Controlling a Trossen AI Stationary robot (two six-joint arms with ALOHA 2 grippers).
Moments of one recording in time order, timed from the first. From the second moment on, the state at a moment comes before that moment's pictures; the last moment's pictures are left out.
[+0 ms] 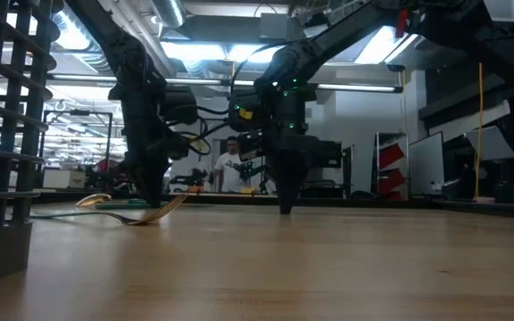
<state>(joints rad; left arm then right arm) 0.58 1.67 0.85 -0.56 0.10 -0.23 -0.29 2.32 1.82 -1.05 -0.26 -0.42</state>
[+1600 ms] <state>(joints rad) 0.36 1.67 0.85 -0.40 0.10 0.16 -0.25 2.26 1.87 -1.32 -0.30 -0.58</state>
